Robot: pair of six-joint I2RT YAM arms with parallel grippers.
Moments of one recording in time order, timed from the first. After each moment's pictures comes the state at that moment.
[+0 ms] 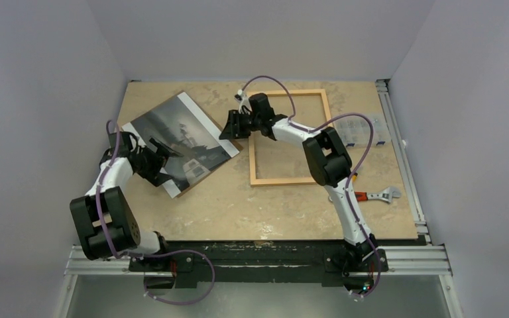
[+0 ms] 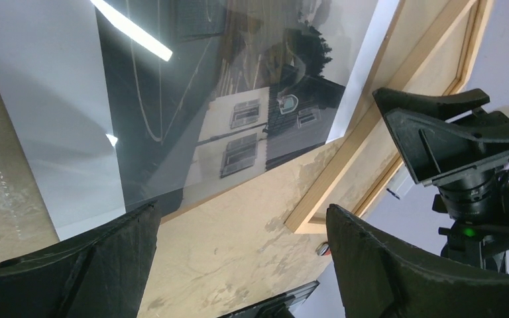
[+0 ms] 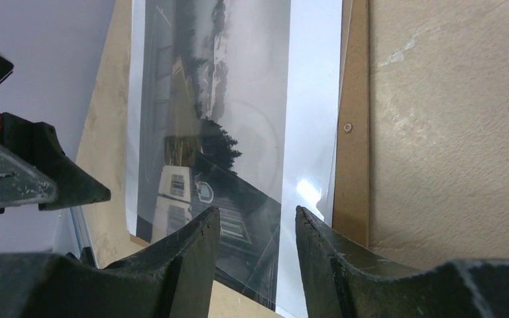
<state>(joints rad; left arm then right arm) 0.34 1.38 0.79 -0.48 0.56 -0.73 0.58 2.40 1.84 -0.01 -0.60 0.54</state>
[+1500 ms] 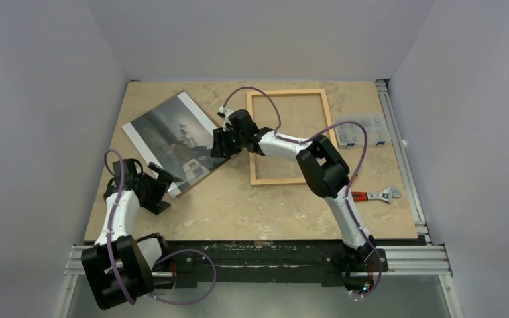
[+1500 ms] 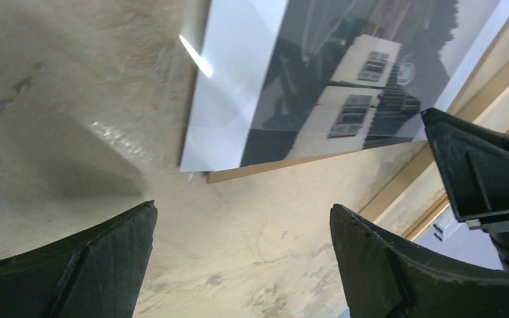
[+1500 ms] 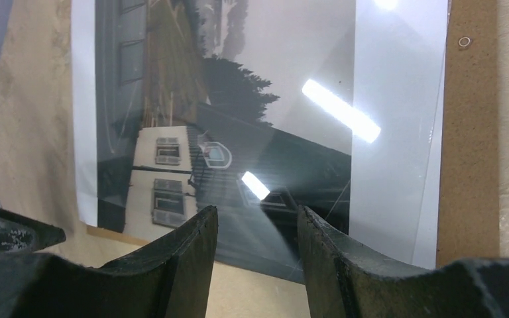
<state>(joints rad) 0.36 1.06 0.54 -0.59 0.39 -0.77 0.76 2.28 1.69 -0.07 -0.32 0.45</state>
